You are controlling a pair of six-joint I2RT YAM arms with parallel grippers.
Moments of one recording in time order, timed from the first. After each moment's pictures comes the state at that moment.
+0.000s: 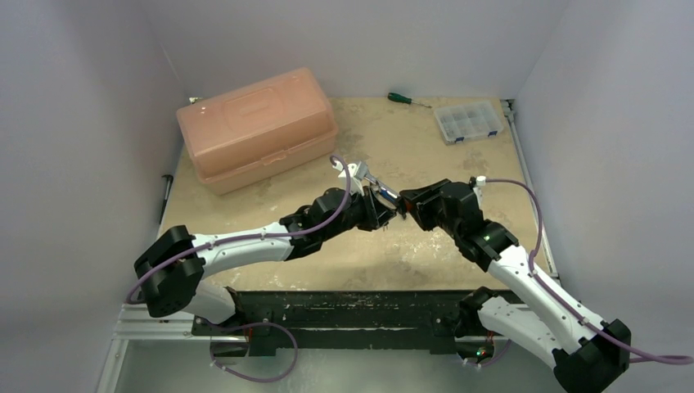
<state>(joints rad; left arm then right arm) -1.02 1.44 0.85 0.32 -0.10 -0.83 0.56 0.85 0.69 -0.40 0.19 1.48</state>
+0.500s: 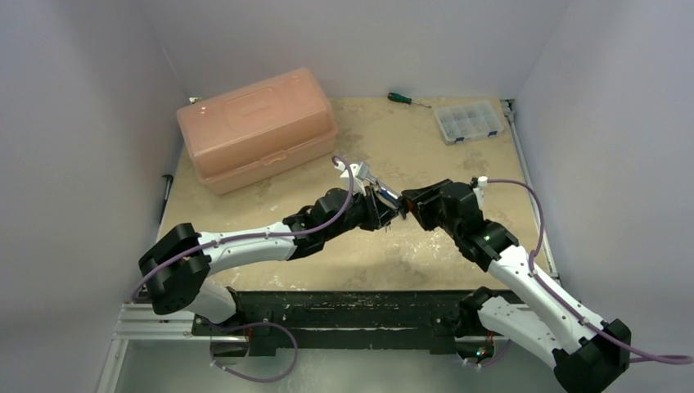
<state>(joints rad) -1.02 1.47 0.85 0.36 -0.10 -0.84 0.56 0.85 0.69 -0.41 0.22 1.48</state>
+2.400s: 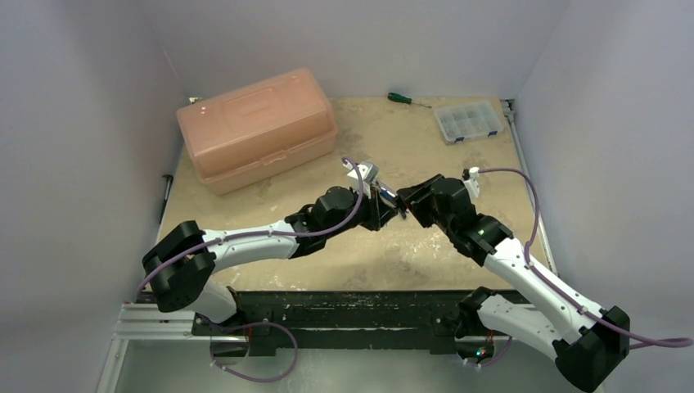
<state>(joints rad) -1.00 1.50 0.86 0.41 -0.05 -0.62 0.62 0.91 0.75 -0.43 0.28 1.36</state>
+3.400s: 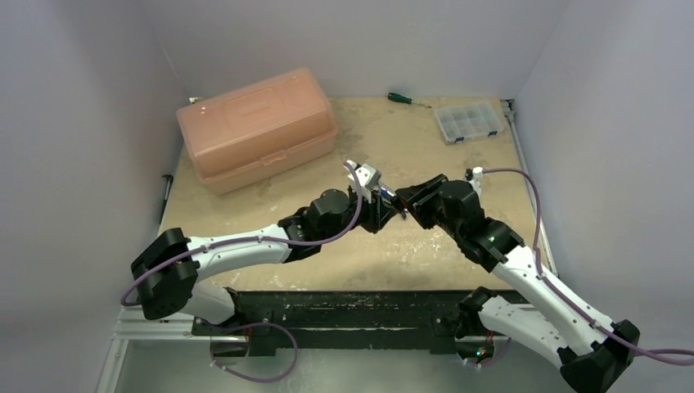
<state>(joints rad) -1.04 1.42 0.86 0.38 -0.11 -0.42 0.63 0.85 0.78 -0.47 0.25 1.37</state>
